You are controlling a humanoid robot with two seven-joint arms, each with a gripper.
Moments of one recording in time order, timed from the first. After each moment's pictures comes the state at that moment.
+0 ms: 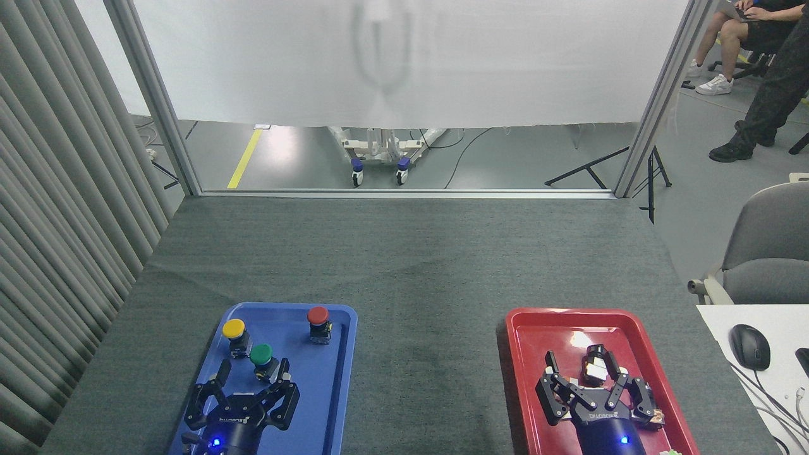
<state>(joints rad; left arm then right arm) 0.05 -0.03 0.05 -1.50 -1.49 -0.07 0.09 0.08 0.03 -0.10 -1.53 1.47 -0.14 -0.07</state>
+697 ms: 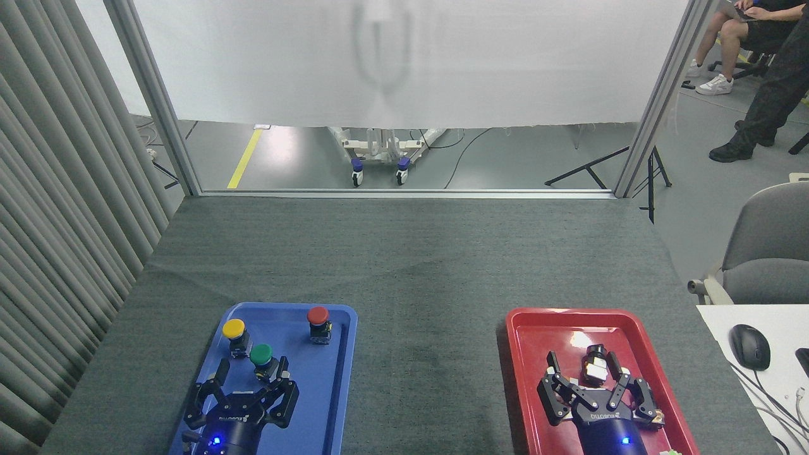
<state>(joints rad) 0.04 -0.02 0.04 -1.50 -1.49 -0.05 0.09 0.08 0.03 -0.10 -1.53 1.47 -0.14 -0.08</state>
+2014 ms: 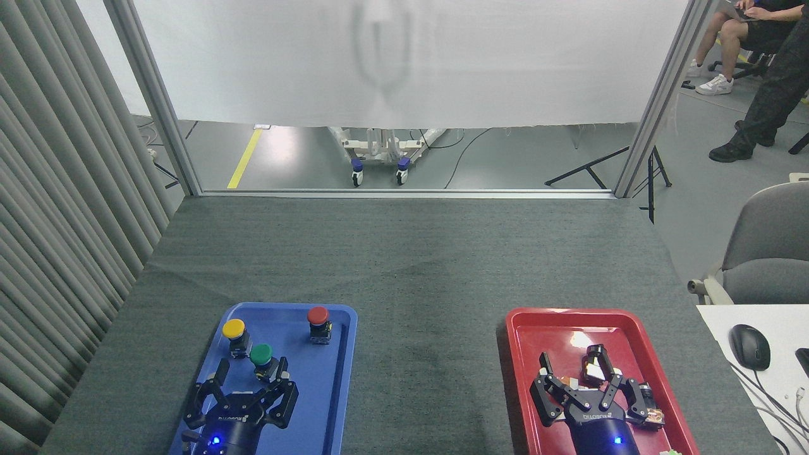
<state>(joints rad) 0.04 -0.02 0.04 -1.50 -1.49 -0.05 0.09 0.08 0.04 -0.08 -1.54 1.48 -0.12 -0.07</state>
